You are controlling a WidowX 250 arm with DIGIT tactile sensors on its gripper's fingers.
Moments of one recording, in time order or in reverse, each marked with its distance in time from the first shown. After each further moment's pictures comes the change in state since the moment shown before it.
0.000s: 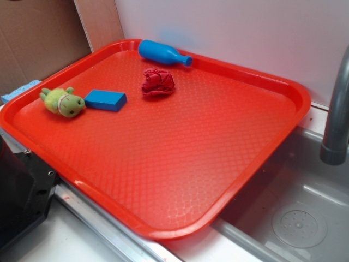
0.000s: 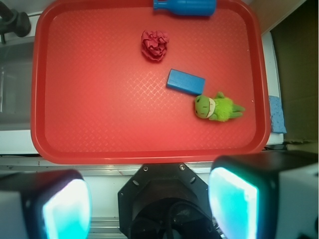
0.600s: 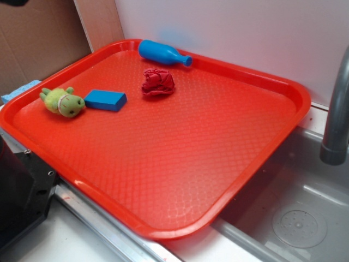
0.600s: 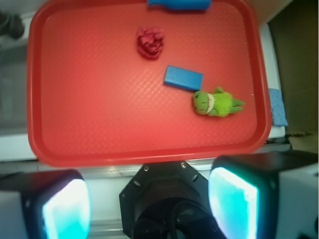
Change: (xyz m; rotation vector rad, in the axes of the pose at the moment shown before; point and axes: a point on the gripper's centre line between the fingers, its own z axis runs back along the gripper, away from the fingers) arm 0.001 0.006 -0.005 0.000 -0.007 0.099
